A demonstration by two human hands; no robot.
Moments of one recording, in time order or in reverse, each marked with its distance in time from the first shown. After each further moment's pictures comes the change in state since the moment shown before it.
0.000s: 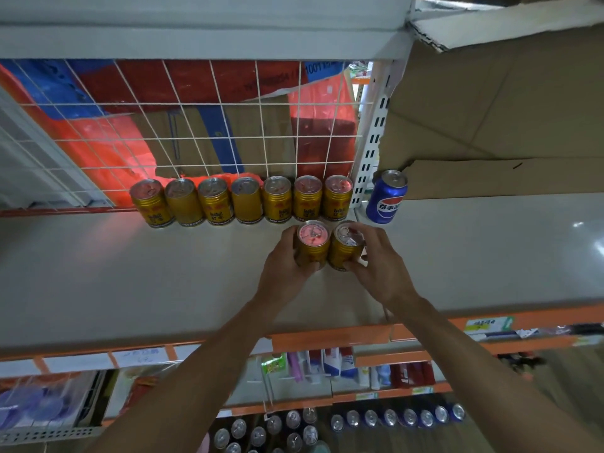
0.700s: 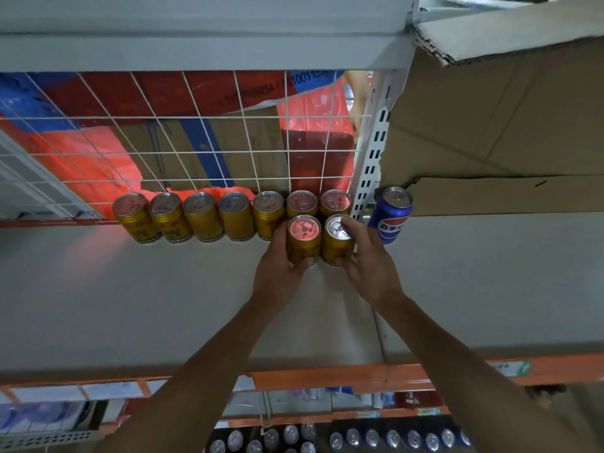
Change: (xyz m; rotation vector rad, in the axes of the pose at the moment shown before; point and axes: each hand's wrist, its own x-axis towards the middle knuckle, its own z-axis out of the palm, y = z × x) left_hand 0.049 0.001 0.012 0.053 0.088 -0.039; right_hand 0.057 0.020 0.013 0.057 0.045 -0.030
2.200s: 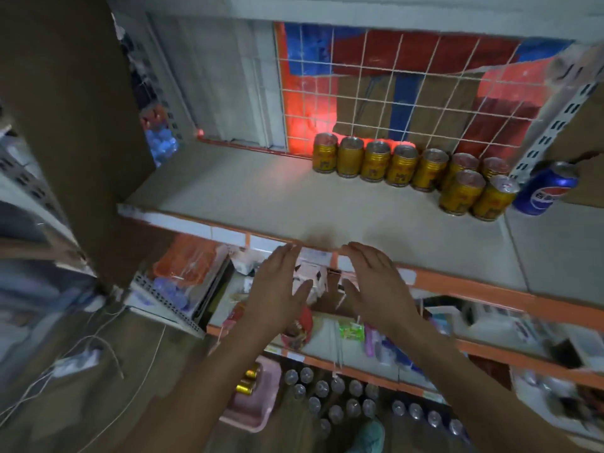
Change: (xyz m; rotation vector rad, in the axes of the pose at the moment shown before) left_hand -0.288 -0.115 -0.234 0.499 0.155 -0.046; right_hand -0.189 -0.255 0.128 -0.290 -0.268 -0.373
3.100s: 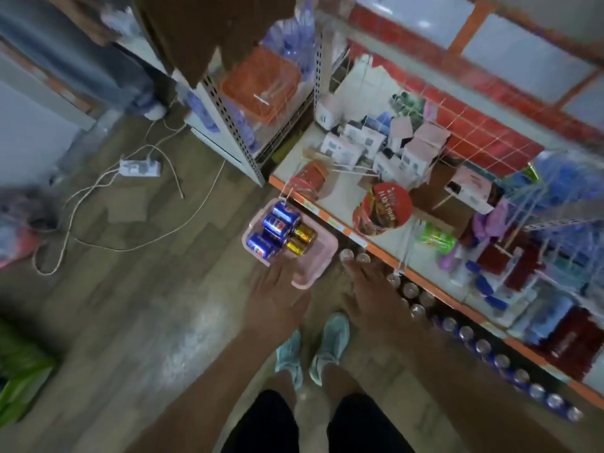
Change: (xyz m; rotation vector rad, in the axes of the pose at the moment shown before) left_hand -0.226 -0.234 0.134 -0.036 -0.156 -0.537; right_hand -0.114 -0.101 0.309 0.192 -0.626 -0.123
